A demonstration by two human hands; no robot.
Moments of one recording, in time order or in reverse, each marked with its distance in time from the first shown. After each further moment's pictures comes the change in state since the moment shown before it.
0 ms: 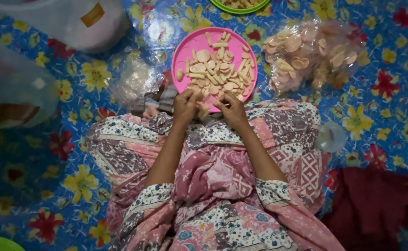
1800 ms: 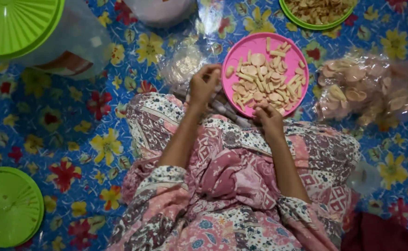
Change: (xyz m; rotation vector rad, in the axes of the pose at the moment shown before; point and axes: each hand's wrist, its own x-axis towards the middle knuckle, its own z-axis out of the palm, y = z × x) left_hand 0.011 0.057 -0.077 -0.035 0.313 0.012; right_hand -0.002 0.002 0.024 0.262 0.052 0.440
